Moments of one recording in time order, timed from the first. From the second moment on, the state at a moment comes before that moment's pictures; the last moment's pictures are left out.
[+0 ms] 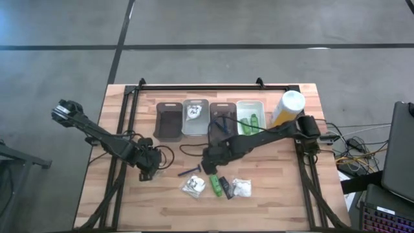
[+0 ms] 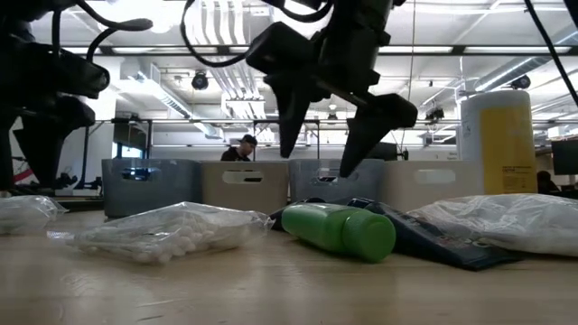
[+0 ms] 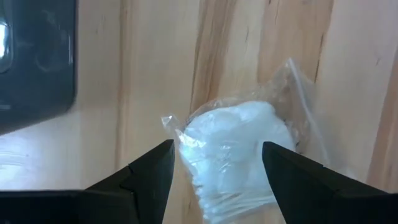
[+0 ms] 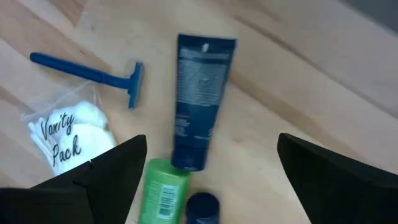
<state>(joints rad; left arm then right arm) -0.51 1.14 0.63 -0.87 -0.18 -0.59 0.20 2.01 1.56 -0.81 0.08 1.24</state>
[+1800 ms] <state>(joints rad) -0.51 0.96 0.52 -0.88 -0.32 -0.67 0.22 1.94 1.58 -0.84 0.15 1.32</state>
